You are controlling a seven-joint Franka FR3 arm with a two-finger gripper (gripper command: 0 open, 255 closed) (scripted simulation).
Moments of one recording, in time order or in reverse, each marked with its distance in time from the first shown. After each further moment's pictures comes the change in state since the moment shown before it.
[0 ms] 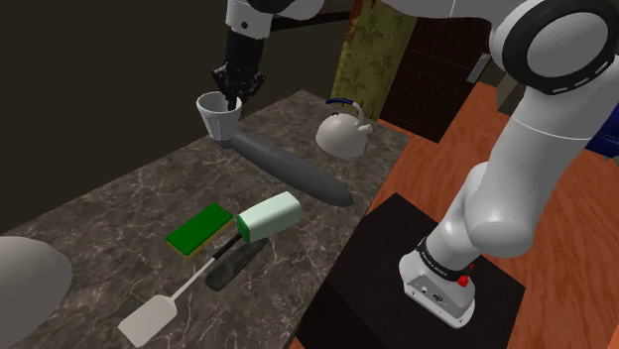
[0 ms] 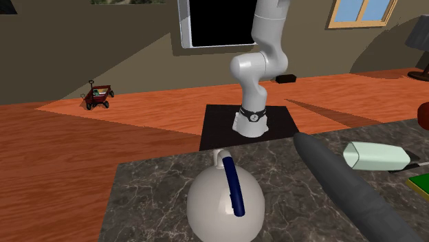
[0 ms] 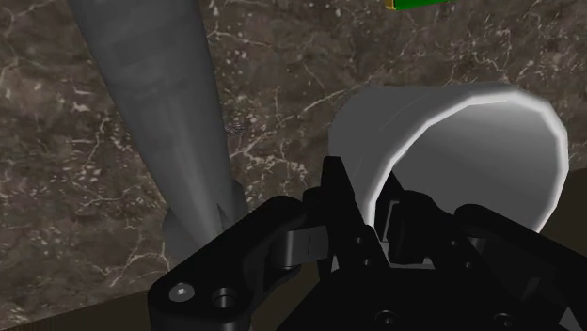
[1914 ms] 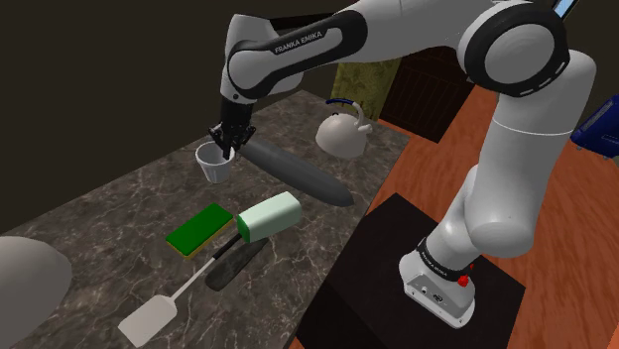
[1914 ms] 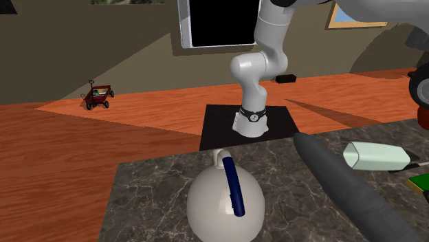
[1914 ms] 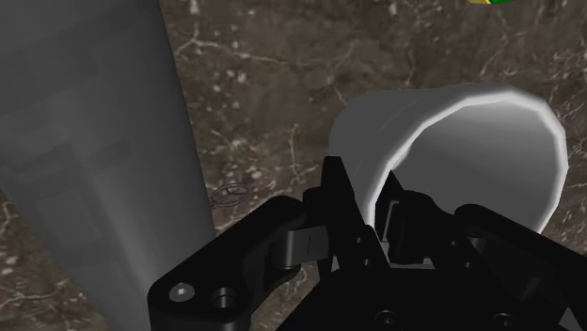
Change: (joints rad) arm 0.019 0.142 0.013 -0.182 0.015 0.324 -0.032
